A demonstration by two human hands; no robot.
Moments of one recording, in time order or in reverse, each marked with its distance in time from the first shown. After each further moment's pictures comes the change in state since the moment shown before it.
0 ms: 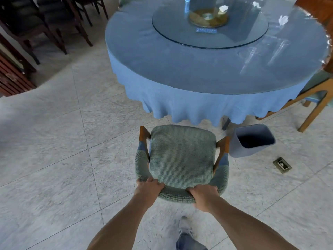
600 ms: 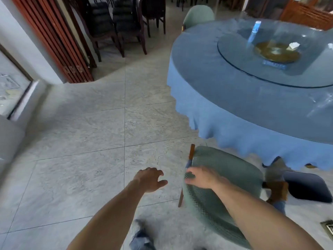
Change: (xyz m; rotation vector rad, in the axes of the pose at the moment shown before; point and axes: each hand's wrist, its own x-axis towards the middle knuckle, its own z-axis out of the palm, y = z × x) left_hand -0.076 -0.218 -0.019 -0.466 0.137 -0.219; right_hand 0.095 -0.173 -0.180 0.087 0.025 -0.187
